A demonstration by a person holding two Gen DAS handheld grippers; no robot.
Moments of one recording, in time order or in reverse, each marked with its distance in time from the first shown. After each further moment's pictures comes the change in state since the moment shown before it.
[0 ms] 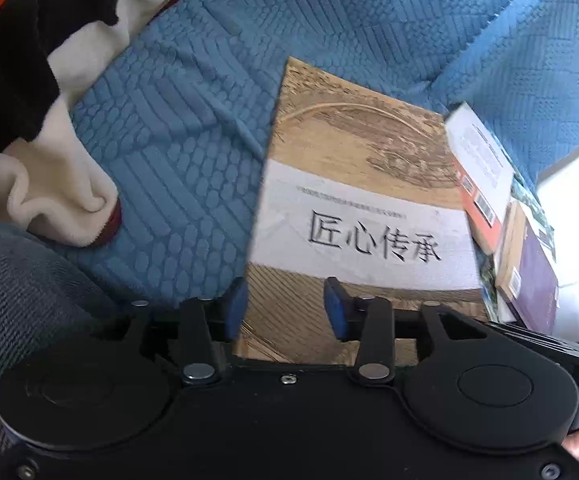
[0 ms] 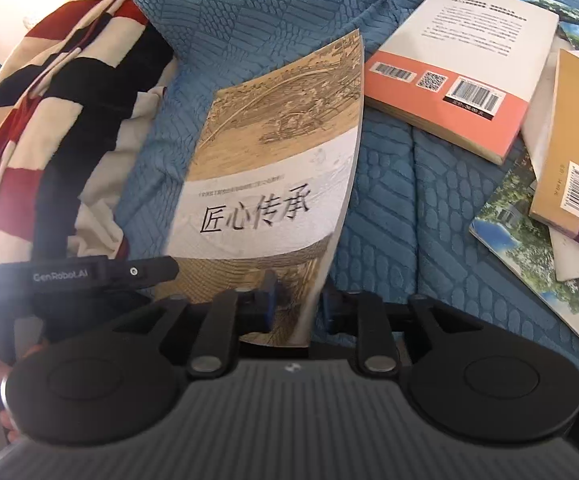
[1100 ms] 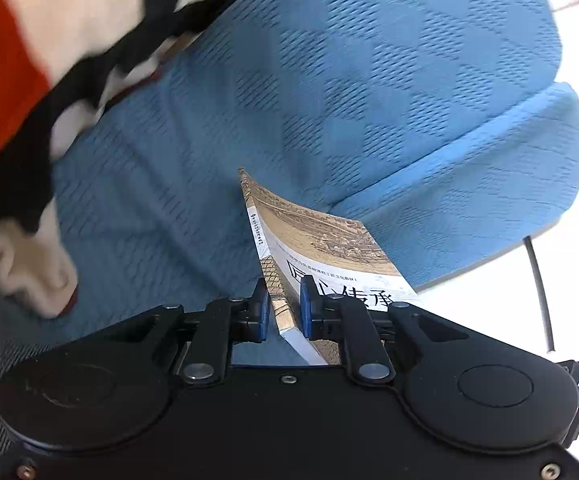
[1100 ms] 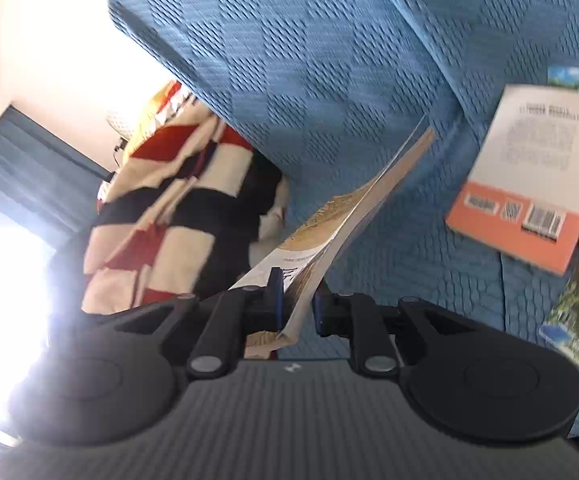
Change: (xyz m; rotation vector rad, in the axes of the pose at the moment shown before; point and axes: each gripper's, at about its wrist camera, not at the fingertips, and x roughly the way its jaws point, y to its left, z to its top) left arm -0.056 0.053 0.045 -0.236 -0.188 -0.385; right arm -0.072 0.011 0.059 0.103 -0.232 0.333
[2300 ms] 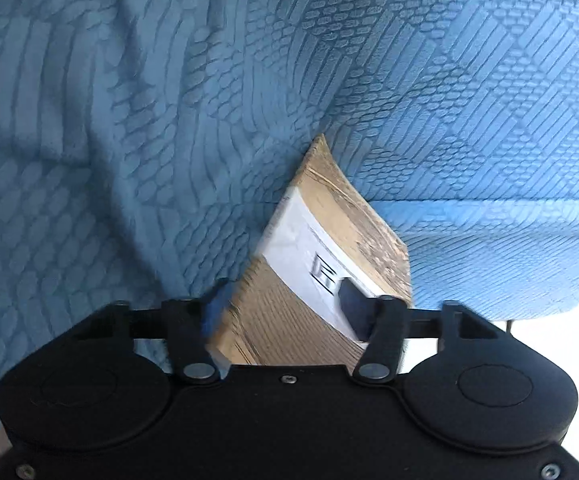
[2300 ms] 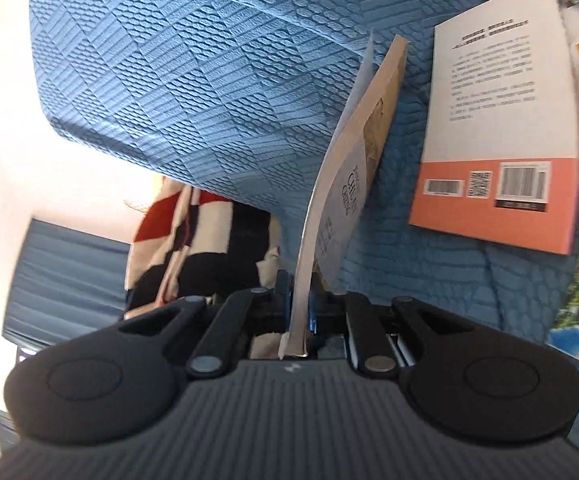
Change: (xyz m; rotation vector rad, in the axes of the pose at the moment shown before) left arm 0.149 0.042 0.017 -0.372 0.141 -0.114; right arm 0.023 -0.102 0.008 0.342 -0.070 0.150
